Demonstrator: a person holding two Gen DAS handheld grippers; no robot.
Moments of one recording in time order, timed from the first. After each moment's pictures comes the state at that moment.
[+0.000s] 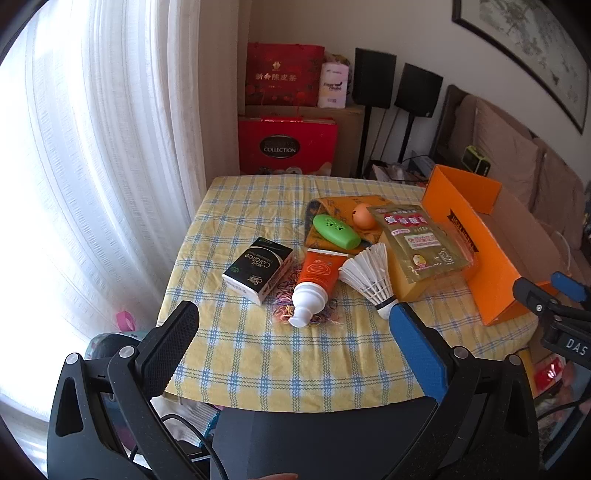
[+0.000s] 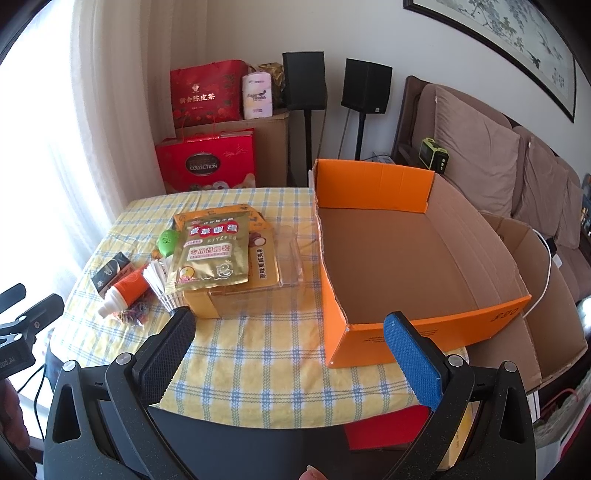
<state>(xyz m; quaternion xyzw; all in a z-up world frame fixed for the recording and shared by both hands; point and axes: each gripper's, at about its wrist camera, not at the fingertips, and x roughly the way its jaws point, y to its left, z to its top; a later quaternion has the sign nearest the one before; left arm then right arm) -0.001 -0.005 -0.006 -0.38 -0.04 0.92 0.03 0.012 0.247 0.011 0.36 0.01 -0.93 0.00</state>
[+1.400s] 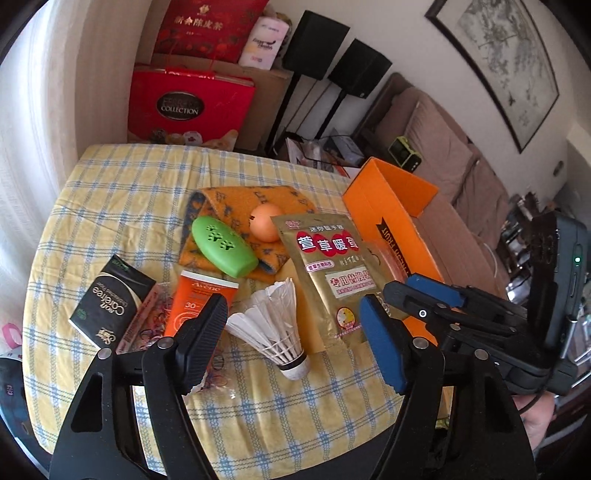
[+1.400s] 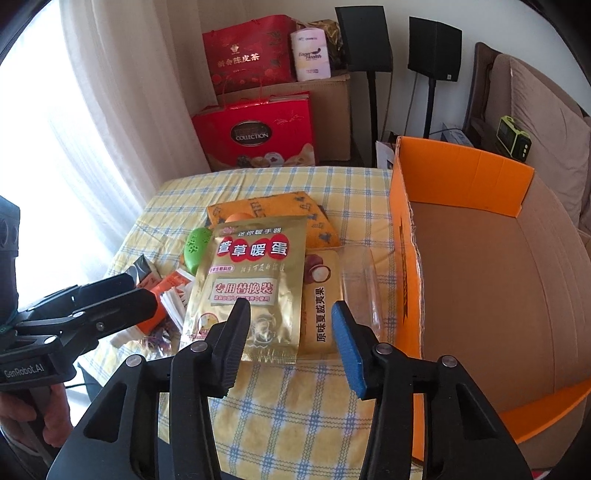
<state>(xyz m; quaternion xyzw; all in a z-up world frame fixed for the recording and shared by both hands) -0.110 0.030 -0.038 -0.44 -0.14 0.86 0.21 -0.090 0.234 -0.017 0.44 -0.02 -0.89 0.13</state>
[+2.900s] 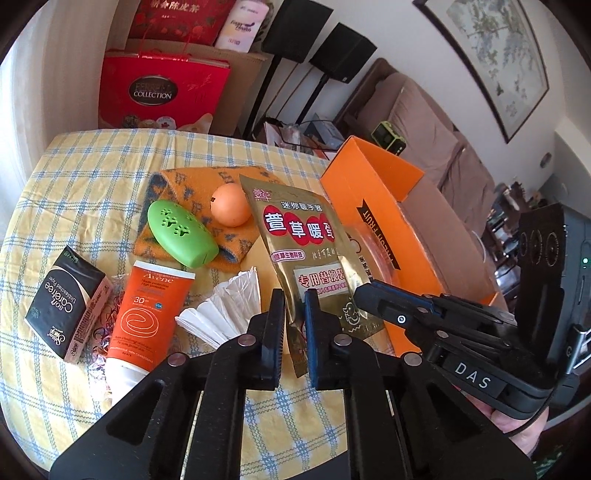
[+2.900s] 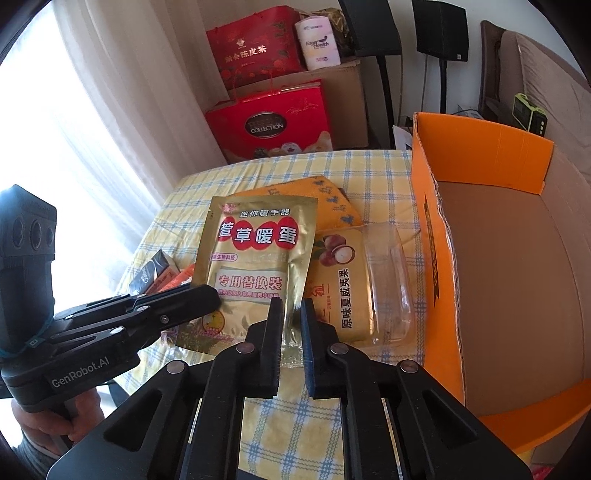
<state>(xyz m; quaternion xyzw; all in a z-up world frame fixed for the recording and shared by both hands) -0.106 0.056 -0.046 -0.45 -0.14 0.85 0.24 -0.090 0.236 -0.031 0.45 -0.06 -0.88 0.17</state>
